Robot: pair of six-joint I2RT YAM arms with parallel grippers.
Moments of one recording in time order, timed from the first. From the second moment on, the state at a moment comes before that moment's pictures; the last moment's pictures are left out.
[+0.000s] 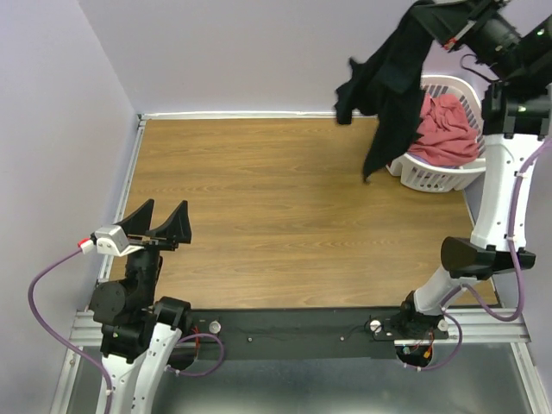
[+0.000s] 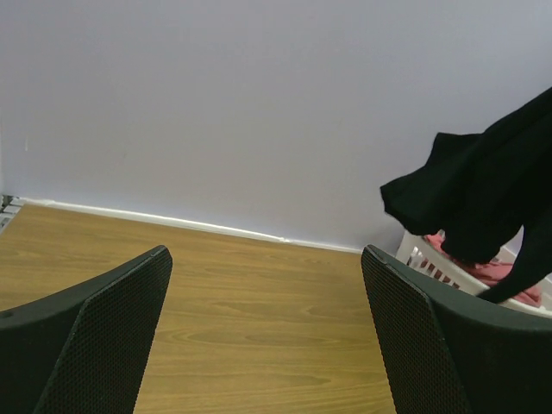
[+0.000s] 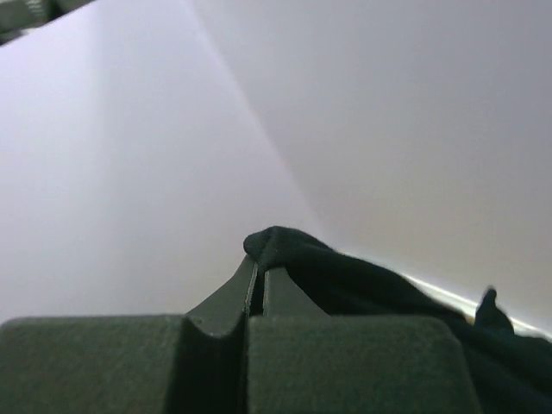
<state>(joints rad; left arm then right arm) -0.24 0.04 0.55 -0.10 -0.11 -0.33 -0.12 1.70 2.37 -0.20 -0.79 0.82</state>
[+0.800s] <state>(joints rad) -0.26 0.08 0.54 -0.11 -0.11 -0.33 0.64 2.09 2.39 -0.09 -0.86 0.90</state>
